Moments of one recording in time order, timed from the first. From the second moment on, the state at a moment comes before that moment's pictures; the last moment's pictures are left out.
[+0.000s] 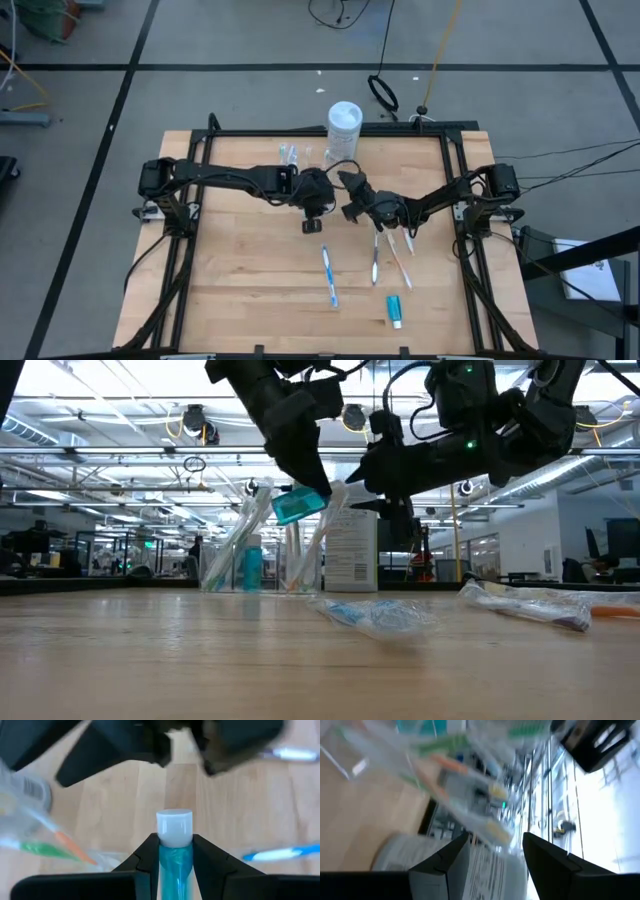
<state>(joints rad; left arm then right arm) 0.06 1.76 1.38 -0.54 -0.05 0.07 0.00 1.75 0.63 1.06 0.76 -1.62</state>
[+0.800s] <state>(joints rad) -0.14 1.70 1.38 -0.29 -0.22 0.25 -0.04 1.75 0.59 1.02 0.78 -1.64</state>
